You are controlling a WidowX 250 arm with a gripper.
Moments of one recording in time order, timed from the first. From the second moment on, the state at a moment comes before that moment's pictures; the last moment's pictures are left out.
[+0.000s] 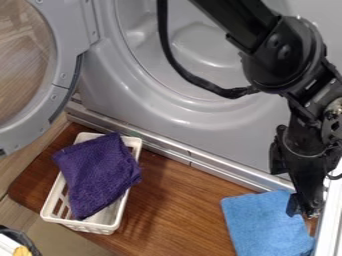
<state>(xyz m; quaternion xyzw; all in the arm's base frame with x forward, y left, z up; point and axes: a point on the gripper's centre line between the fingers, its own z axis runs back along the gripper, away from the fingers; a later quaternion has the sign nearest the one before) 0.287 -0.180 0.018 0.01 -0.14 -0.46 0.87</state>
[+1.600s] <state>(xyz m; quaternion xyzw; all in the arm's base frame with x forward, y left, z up) 0.211 -0.054 -0.011 0.08 -0.09 -0.11 0.99</state>
